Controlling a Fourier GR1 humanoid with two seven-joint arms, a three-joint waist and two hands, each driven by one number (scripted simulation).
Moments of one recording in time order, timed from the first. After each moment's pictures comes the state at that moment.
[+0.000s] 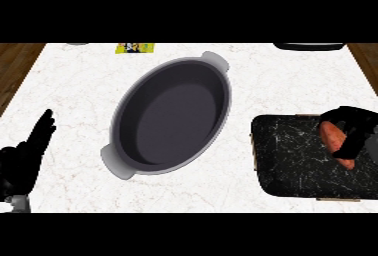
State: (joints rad) left arm 0.03 0.30 0.13 -1.55 -0.08 0.02 0.13; right arm -0.56 -0.63 0.17 -0.74 0.67 0.59 0.05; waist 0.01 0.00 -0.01
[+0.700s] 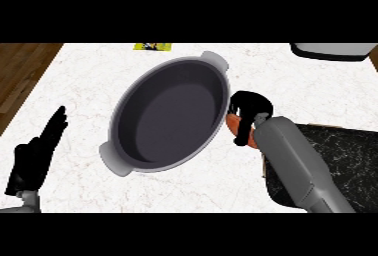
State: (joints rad) left arm 0.00 0.28 0.09 -1.55 -0.11 -0.01 0.13; right arm -0.72 -0.13 0.25 -0.85 0.74 0.38 0.39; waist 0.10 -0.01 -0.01
